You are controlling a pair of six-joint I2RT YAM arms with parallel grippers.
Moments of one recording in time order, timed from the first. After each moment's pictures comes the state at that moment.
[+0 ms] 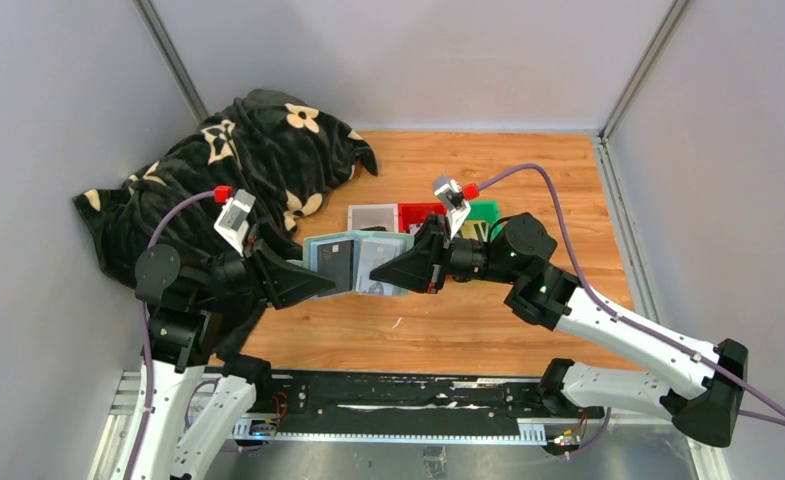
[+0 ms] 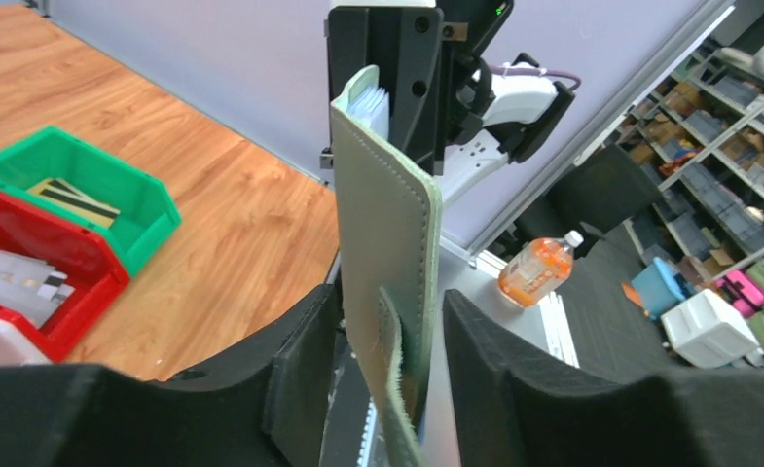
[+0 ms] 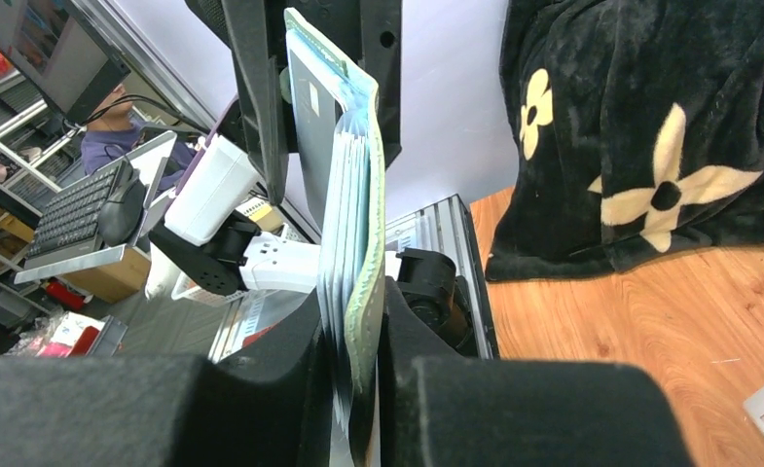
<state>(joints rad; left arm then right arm) -0.21 0.55 0.88 -0.06 1.10 -0.78 0.98 1.02 0.95 0.29 -0.52 0.61</state>
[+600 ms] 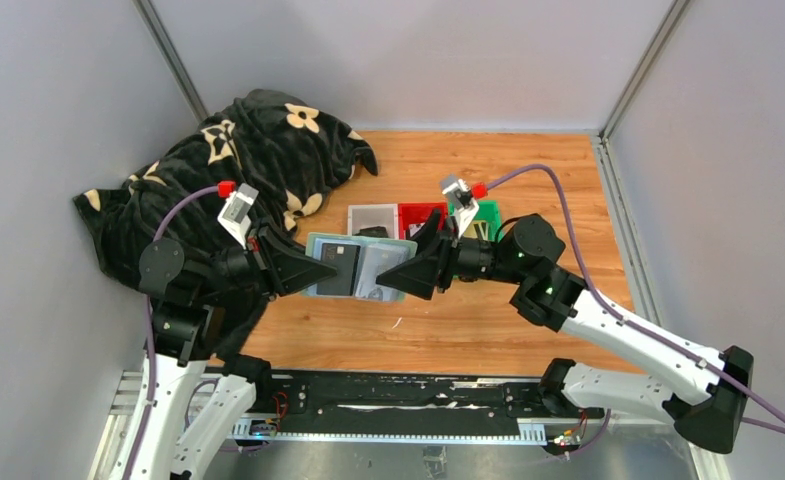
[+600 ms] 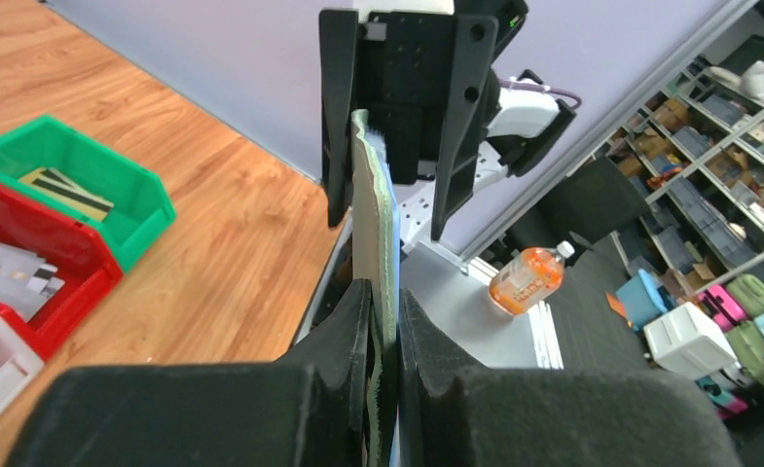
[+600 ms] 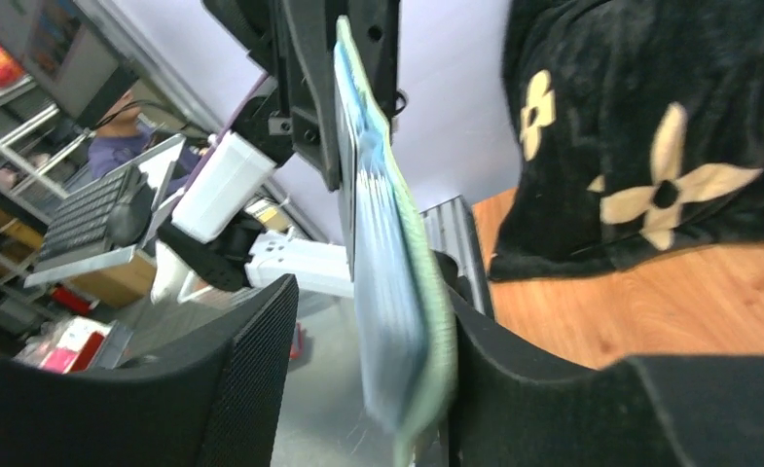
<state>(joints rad) -0.21 0.58 0.87 0.04 1.10 -0.87 0.97 0.99 0.91 0.34 -0.55 0.66</state>
